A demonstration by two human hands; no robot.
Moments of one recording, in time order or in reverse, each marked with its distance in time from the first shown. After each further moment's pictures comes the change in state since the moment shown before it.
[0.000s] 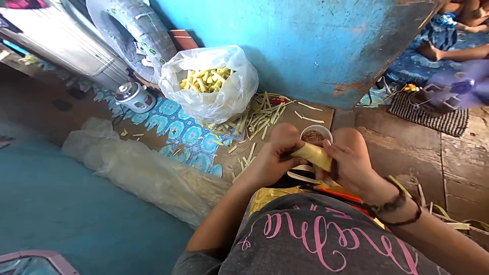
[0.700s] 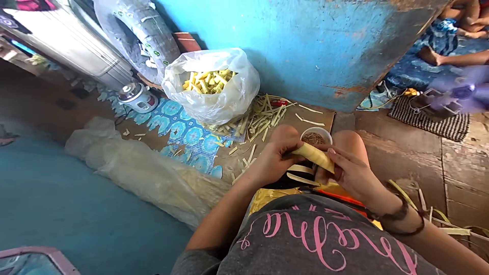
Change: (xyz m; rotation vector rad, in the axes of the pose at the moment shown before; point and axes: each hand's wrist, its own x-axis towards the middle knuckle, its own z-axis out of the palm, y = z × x) left_hand 0.007 -0.005 0.003 0.027 -0.007 -0.031; right_hand -0.011 0.014 -0.014 -0.044 0.052 -0.051
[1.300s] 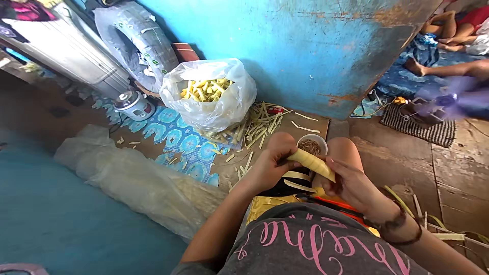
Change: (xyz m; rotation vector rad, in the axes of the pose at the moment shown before) left_hand -0.002 0.003 -0.002 -0.088 0.015 -0.017; right_hand -0.008 -0.006 -0.001 0.167 0.005 0.146
